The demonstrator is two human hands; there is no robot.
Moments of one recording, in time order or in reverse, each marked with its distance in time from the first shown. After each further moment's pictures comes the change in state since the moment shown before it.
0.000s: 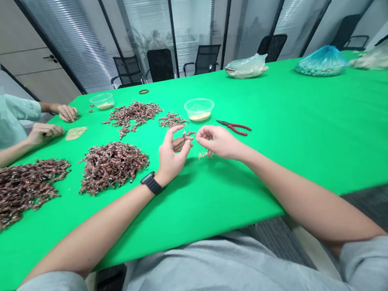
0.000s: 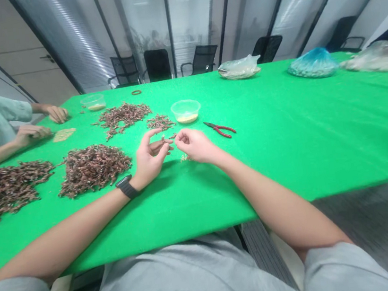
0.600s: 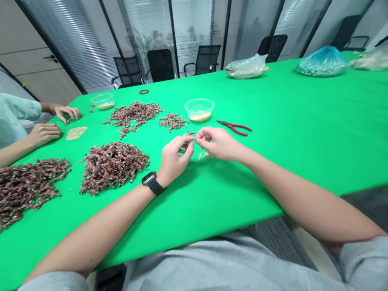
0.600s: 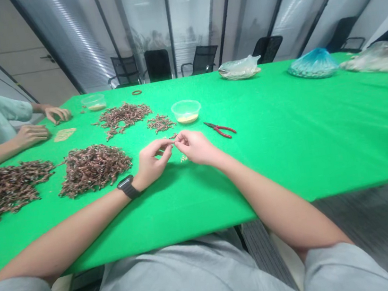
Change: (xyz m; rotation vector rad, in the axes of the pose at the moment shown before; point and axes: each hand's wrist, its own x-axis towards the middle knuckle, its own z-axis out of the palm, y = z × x) left_hand 0.000 0.008 -0.004 0.254 -0.050 0.177; right_hand -0.002 -0.001 0.002 -0.128 0.005 -0.048
